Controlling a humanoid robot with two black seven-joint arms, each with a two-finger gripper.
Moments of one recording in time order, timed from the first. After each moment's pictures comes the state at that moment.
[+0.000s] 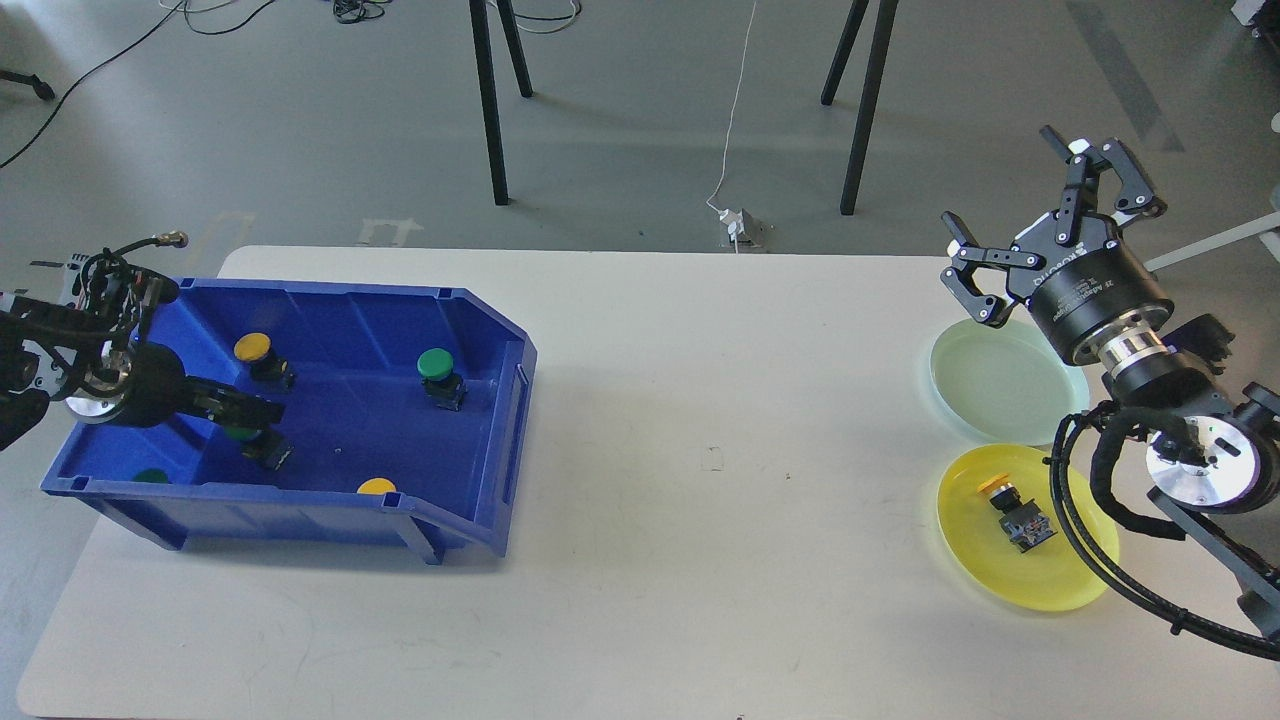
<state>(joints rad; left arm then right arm) -0.94 0.72 -0.06 -0.66 1.75 -0.49 -0.49 0.40 -0.67 0.88 1.52 0.07 -0.02 0.32</state>
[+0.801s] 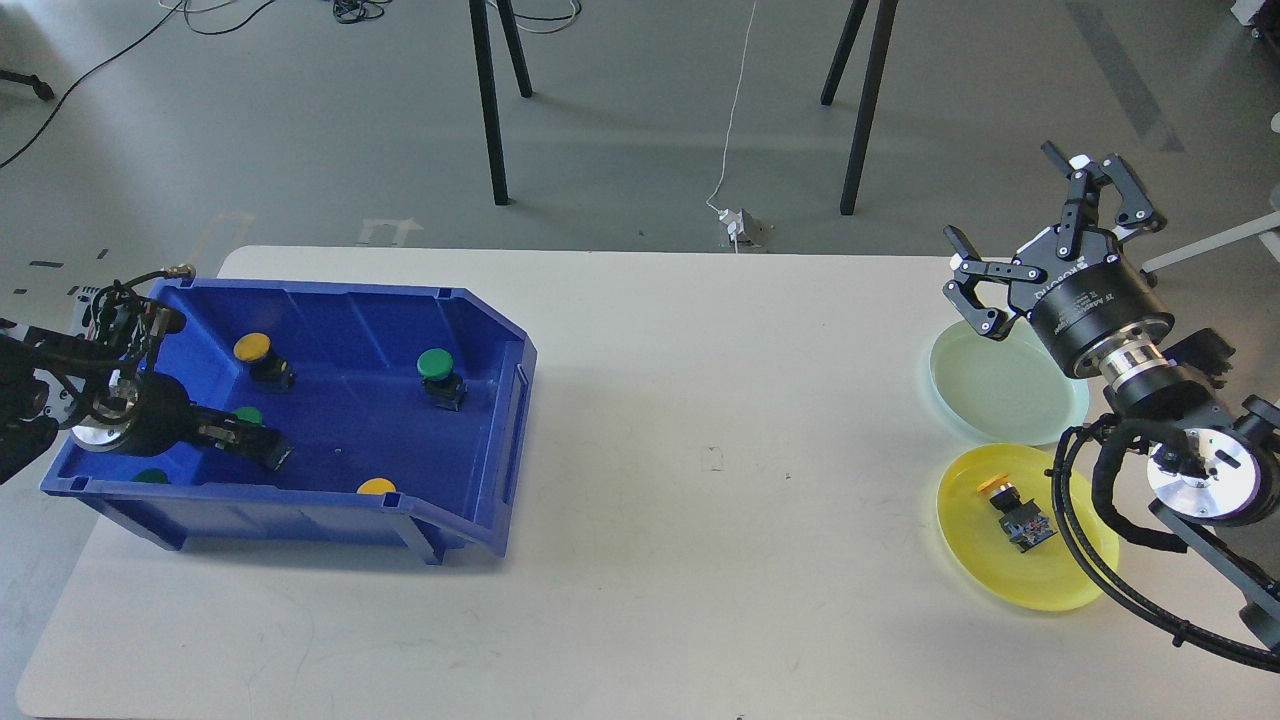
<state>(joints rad) -0.90 0.71 -0.06 -0.65 1.75 -0.49 -0.49 0.37 -0.67 0.88 1.52 0.07 -0.02 0.32</state>
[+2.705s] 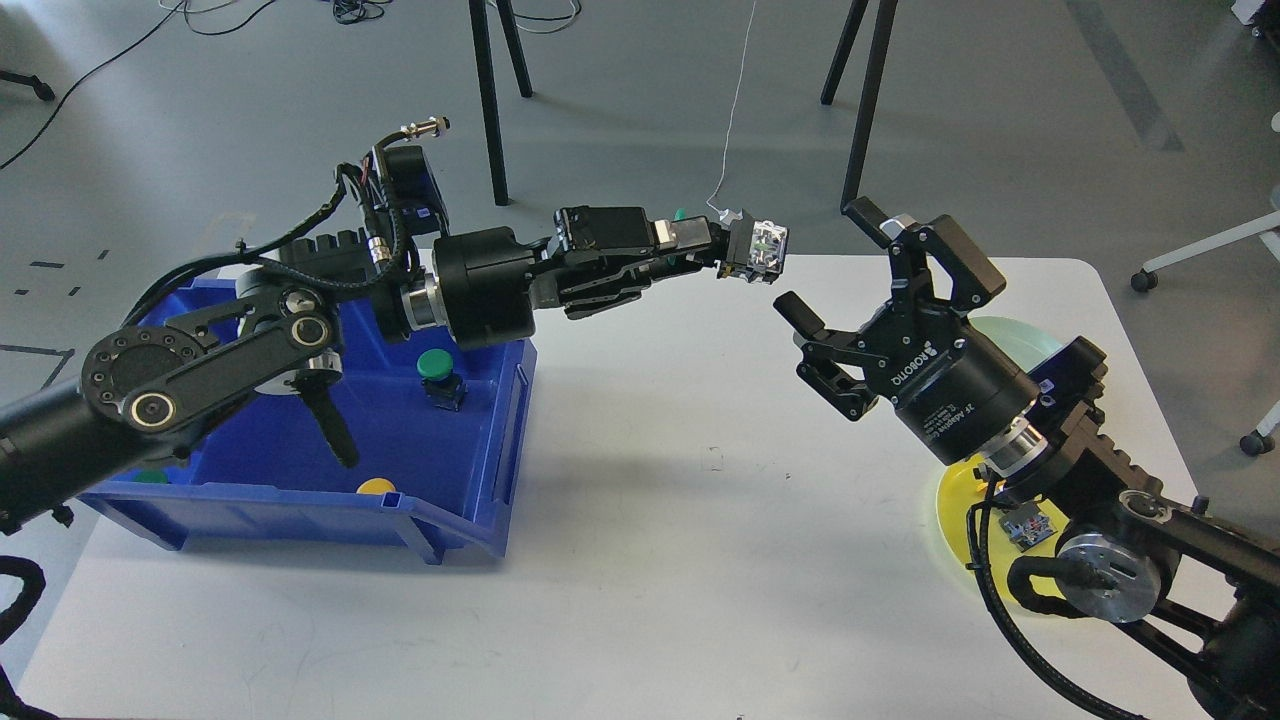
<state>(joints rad) -0.93 0.47 -0.40 -1.25 0.87 -0.49 -0.49 0.43 -0.62 0.60 1.70 -0.39 0.08 0.49</state>
